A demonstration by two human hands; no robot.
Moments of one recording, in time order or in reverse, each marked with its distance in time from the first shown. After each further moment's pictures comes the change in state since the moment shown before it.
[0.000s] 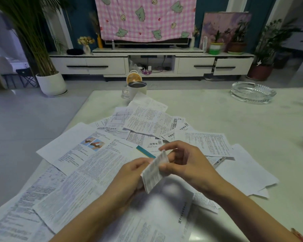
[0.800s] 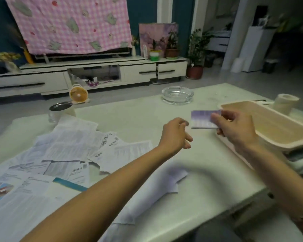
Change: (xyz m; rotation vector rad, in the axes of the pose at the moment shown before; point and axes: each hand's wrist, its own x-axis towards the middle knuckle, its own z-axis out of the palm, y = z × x) left_hand 0.087 0.069 0.270 0.414 -0.327 0.391; right_hand -0.076 -0.032 -0.258 -0.380 0.921 -0.125
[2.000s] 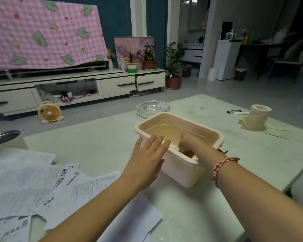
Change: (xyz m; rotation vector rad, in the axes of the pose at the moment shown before) left_hand 0.070 -0.047 0.020 1.175 0.154 0.803; right_hand 0.118 0.060 0.034 -0.797 -0.632 0.605
